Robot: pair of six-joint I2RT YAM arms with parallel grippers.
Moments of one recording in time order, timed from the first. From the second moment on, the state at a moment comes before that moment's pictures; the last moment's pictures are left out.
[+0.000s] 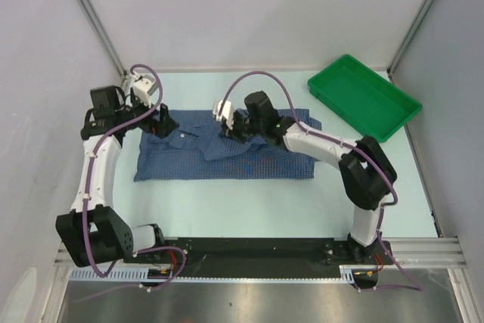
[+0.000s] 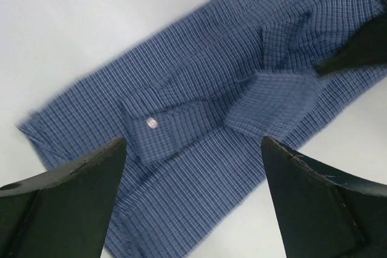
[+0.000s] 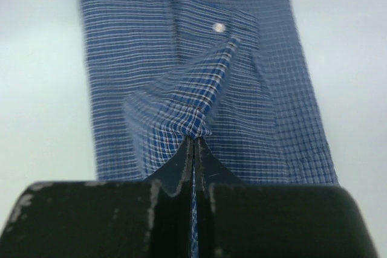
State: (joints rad) left arm 0.20 1.27 1.18 -0.57 0.78 0.45; right arm 0.78 1.80 1.33 0.00 -0.52 -0.52
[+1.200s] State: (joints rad) left arm 0.32 1.20 1.05 -0.57 0.59 0.31; right arm 0.87 1.99 1.46 0.19 -0.10 -0.23
